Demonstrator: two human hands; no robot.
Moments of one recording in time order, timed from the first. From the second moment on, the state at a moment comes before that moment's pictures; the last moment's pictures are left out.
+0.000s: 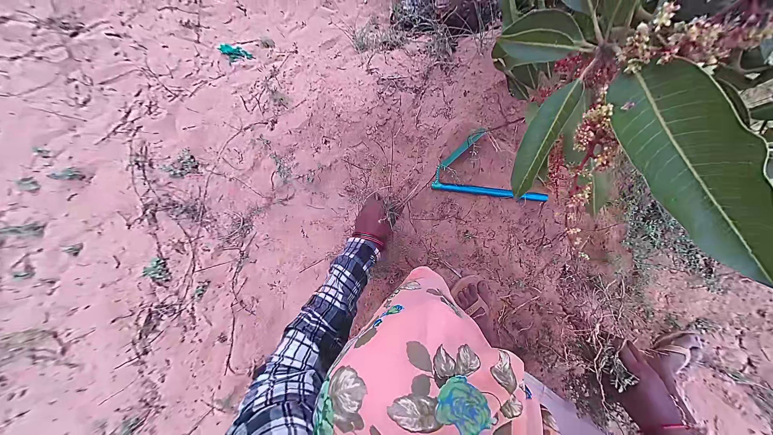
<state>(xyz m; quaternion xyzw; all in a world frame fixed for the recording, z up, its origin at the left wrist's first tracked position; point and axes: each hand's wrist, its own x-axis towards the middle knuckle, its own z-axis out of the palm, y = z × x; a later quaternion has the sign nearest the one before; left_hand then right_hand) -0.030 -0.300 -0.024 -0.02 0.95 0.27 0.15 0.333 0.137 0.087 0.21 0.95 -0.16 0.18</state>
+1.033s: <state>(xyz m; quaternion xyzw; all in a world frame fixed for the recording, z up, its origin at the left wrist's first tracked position) -0.024 -0.118 0.013 0.45 0.81 0.07 0.36 0.319 0.131 0.106 0.16 0.96 -0.20 0.14</state>
